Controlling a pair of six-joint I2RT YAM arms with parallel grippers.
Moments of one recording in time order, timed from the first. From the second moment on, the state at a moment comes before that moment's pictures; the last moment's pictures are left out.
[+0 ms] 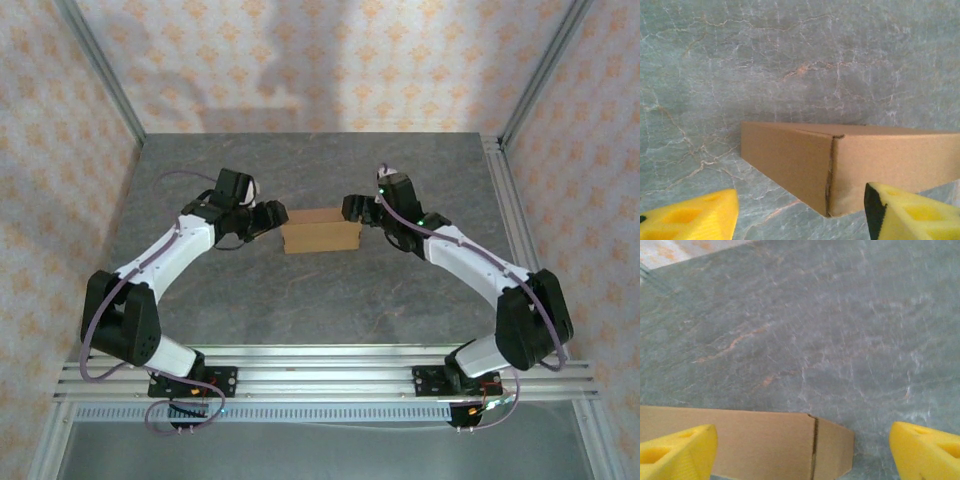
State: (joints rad) left arm -0.27 1.48 1.12 -0.57 0.28 -0.71; right arm 0.51 1.44 1.04 -0.22 0.00 0.43
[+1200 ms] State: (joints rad) left arm 0.14 1.27 1.00 -0.70 0.36 -0.67; right arm 0.72 2.36 2.44 -1.34 -0.35 -0.80
